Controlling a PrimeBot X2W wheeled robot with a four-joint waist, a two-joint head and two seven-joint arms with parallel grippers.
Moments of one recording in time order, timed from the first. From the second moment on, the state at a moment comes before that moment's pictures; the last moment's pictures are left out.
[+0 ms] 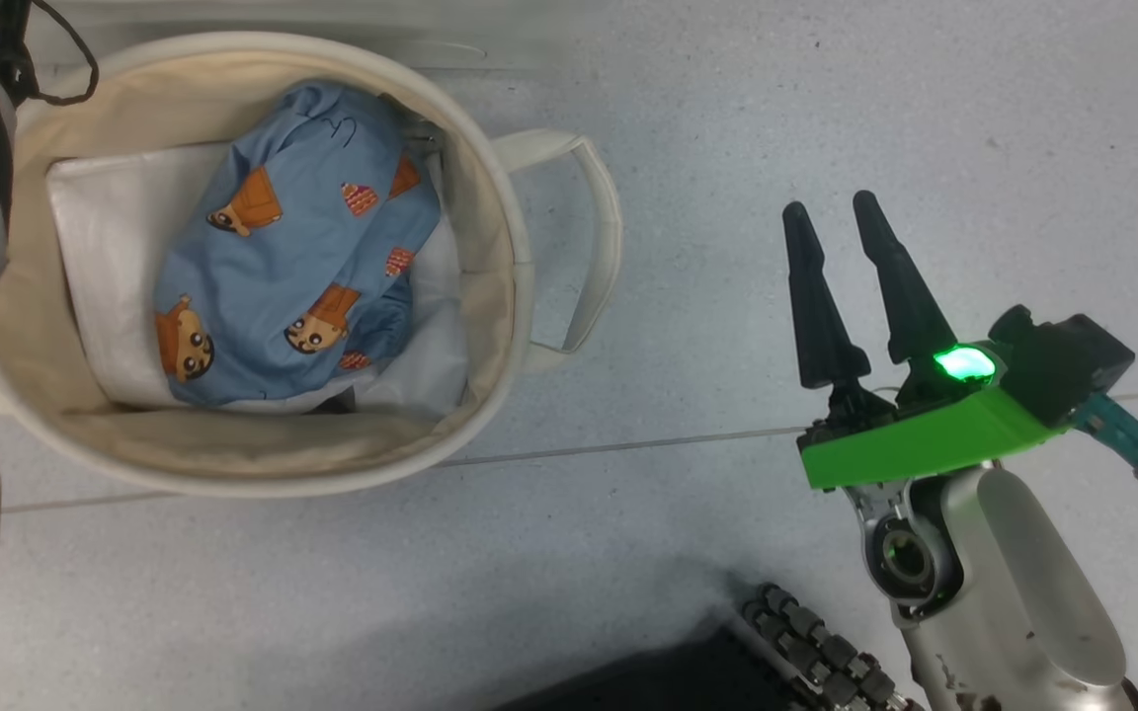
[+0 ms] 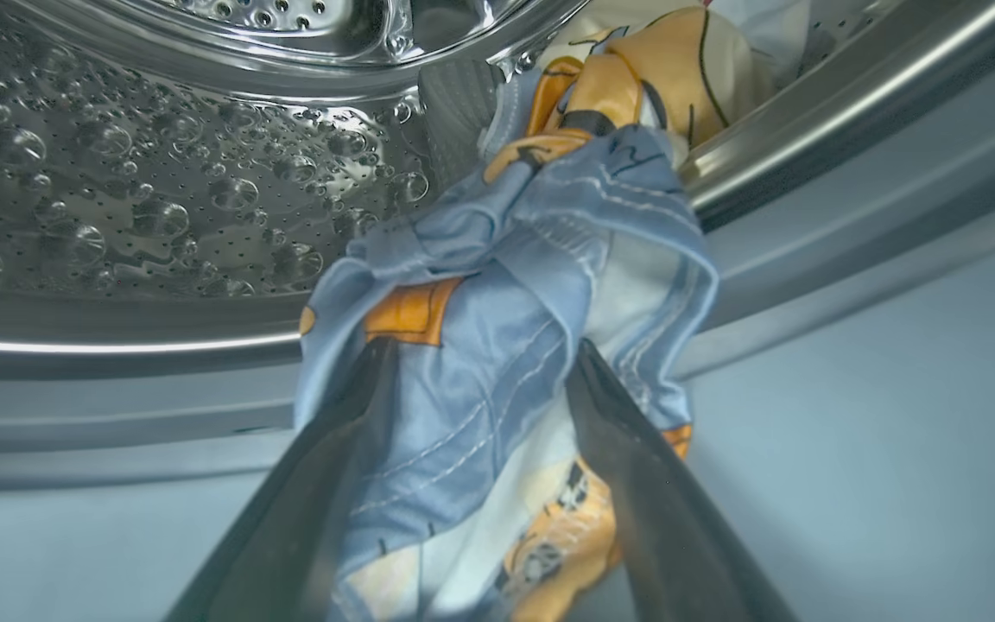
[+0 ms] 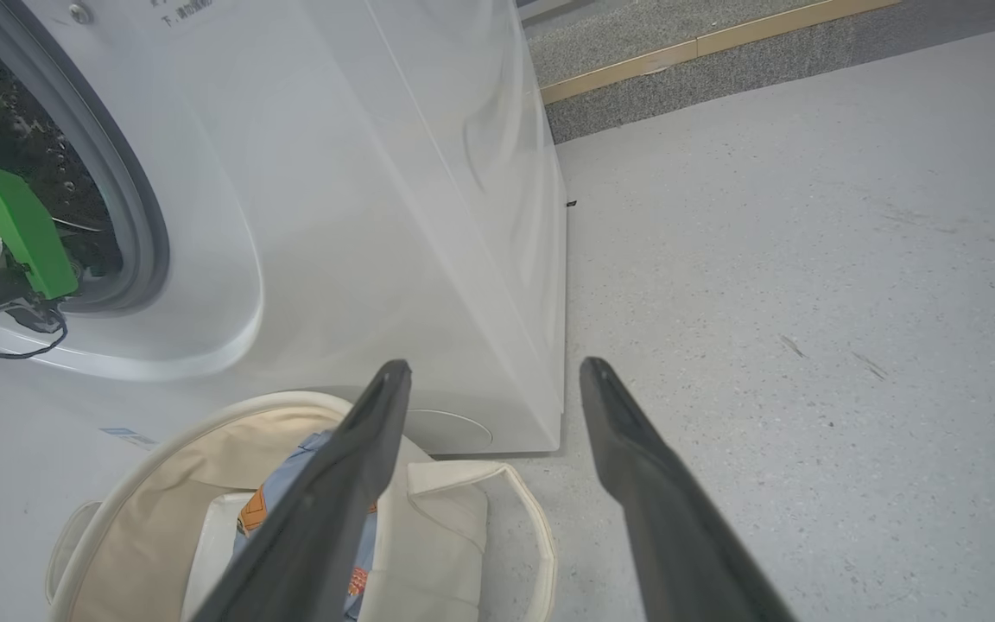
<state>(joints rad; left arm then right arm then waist) -1.53 0.24 -0.27 1.15 -0.04 0.00 0.10 -0.42 -0.05 0.24 0.12 0.49 0.13 -0.25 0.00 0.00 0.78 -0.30</state>
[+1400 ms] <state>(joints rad) -1.28 0.22 -0.27 0.82 -0.11 0.12 -0.26 -0.39 -0.05 0.25 0.16 0.46 0.13 -0.25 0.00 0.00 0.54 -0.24</state>
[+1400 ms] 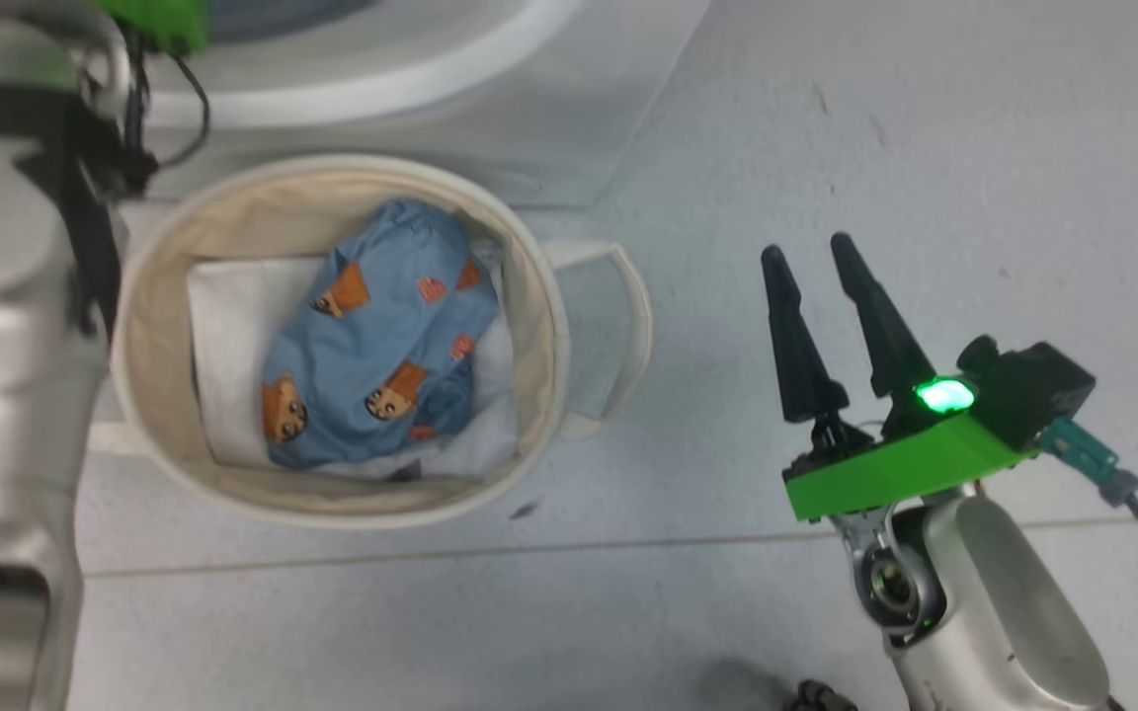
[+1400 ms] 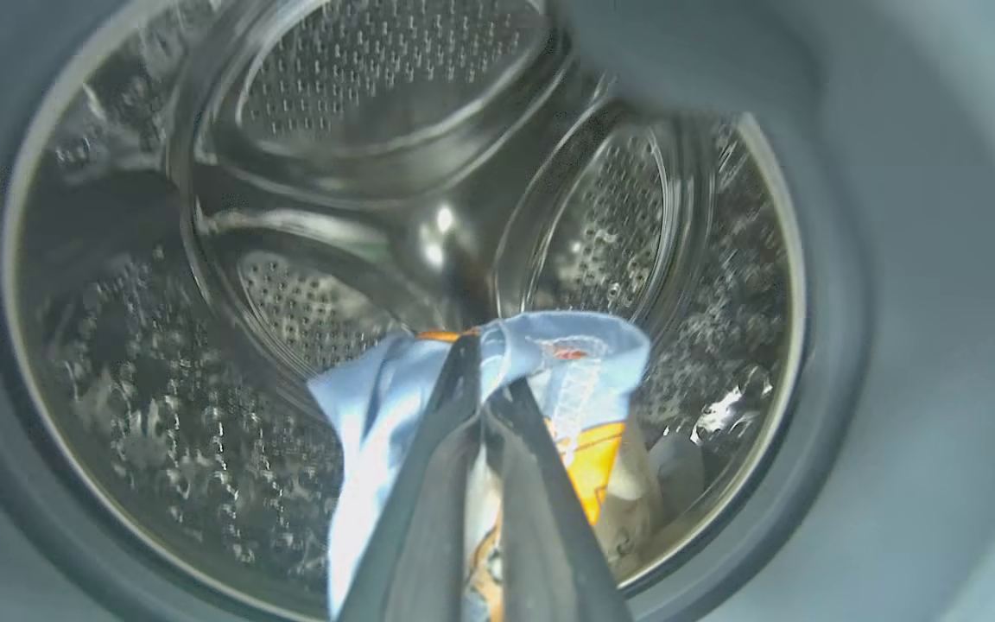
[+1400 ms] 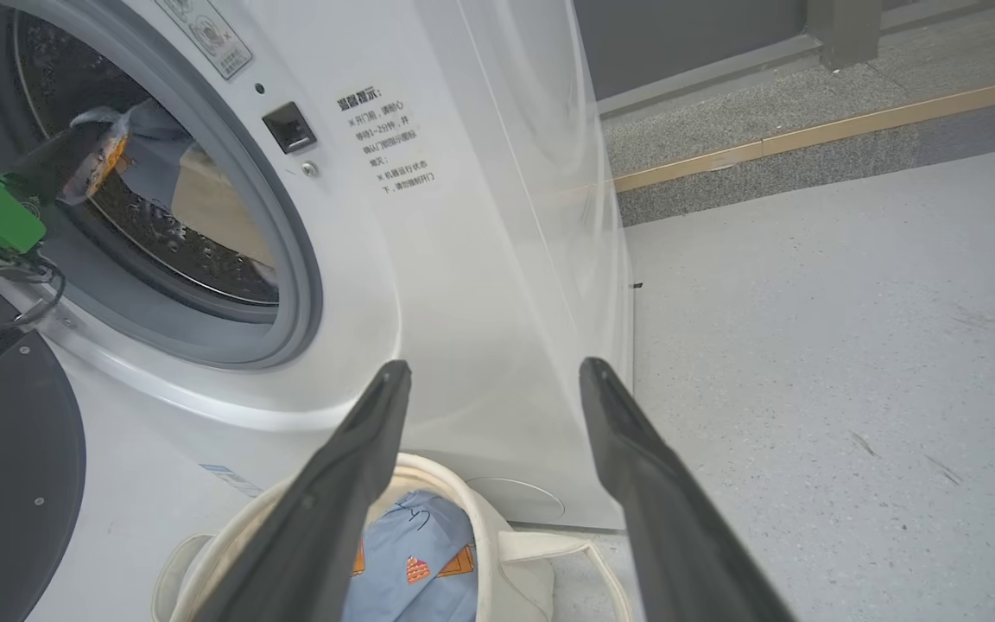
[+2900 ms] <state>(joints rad) -0.63 0.17 -0.25 -0.20 -0.03 0.20 -0.26 -0.22 -0.05 0.32 0.24 0.44 0.13 -0.25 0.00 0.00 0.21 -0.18</state>
